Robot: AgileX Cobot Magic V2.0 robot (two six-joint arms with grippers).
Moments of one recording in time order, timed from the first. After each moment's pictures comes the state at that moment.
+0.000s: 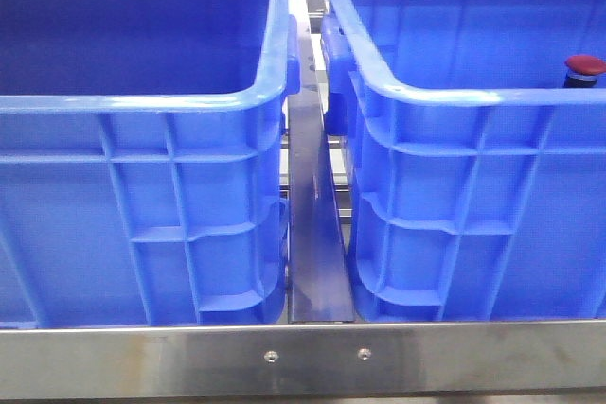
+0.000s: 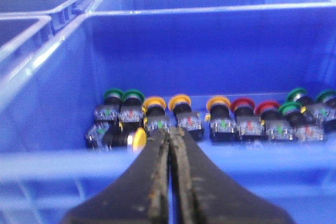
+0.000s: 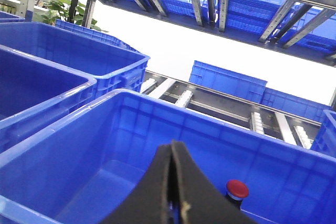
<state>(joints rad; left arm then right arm) 0.00 0.00 0.00 0.04 0.07 -0.02 -0.13 -0.01 -0.19 1.38 0.33 -1.55</state>
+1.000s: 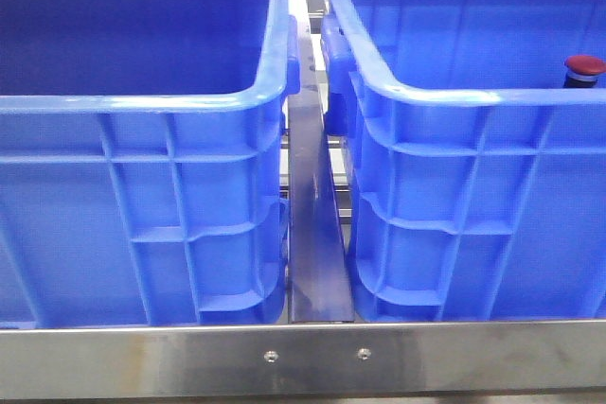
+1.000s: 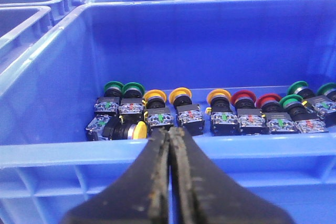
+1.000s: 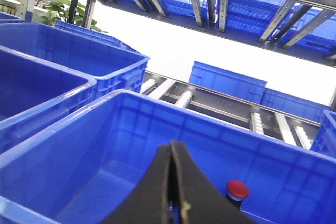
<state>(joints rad) 0.00 0.00 0.00 0.04 0.09 -0.02 -0.13 -0.01 -0.19 1.38 0.33 -1.55</state>
